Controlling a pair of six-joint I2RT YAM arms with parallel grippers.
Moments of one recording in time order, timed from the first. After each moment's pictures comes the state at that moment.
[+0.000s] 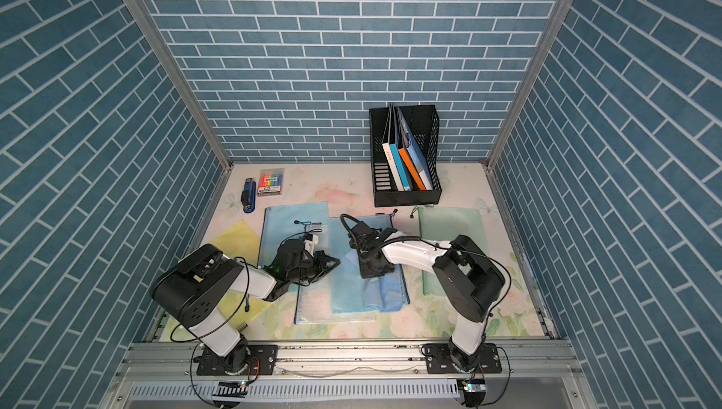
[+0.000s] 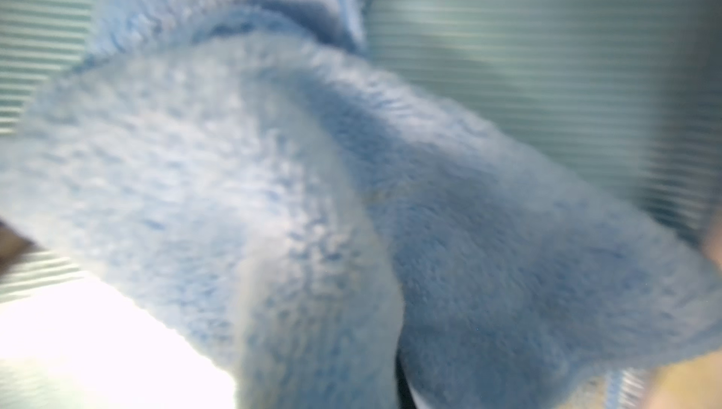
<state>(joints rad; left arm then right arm) -0.56 1.68 0.38 0.73 0.42 -1.10 0.84 1.72 1.04 -0.69 0.04 0.64</state>
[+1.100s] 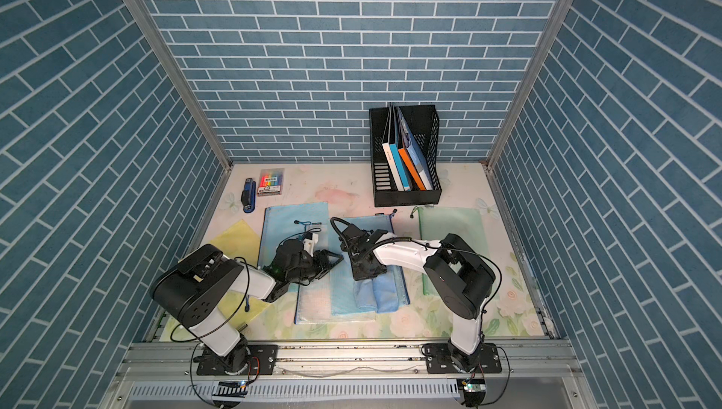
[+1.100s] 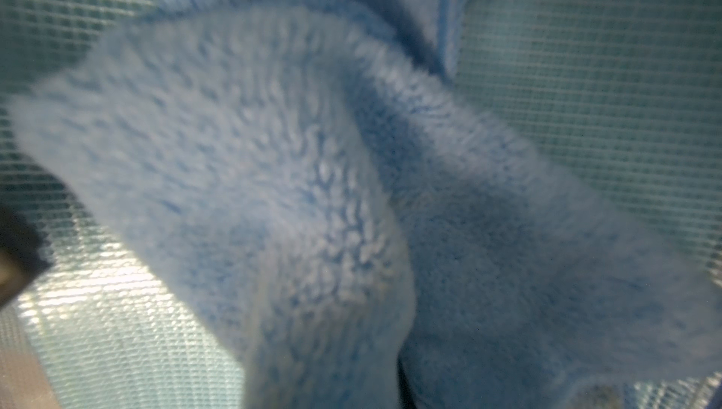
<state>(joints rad) -0.55 1.68 0.38 0.77 0.41 -1.08 0.93 1.82 1.14 -0.68 0.02 0.65</state>
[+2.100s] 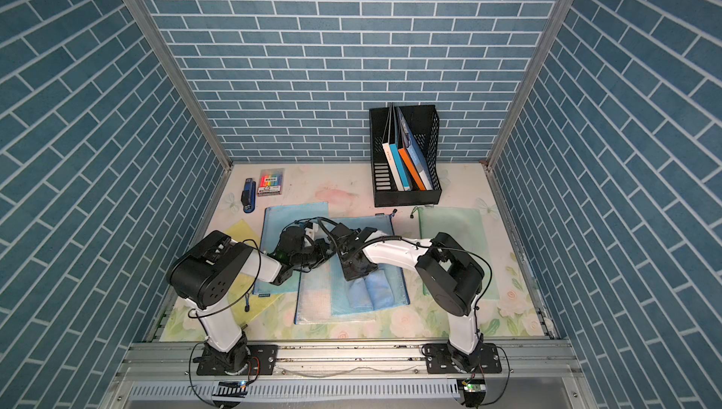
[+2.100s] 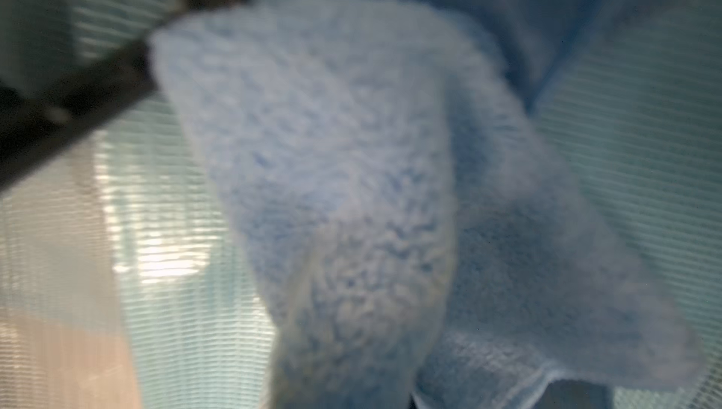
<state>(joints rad) -0.46 1.82 0.53 0.70 0.45 -0.99 1.02 1.90 1.29 -0.73 0.02 0.57</state>
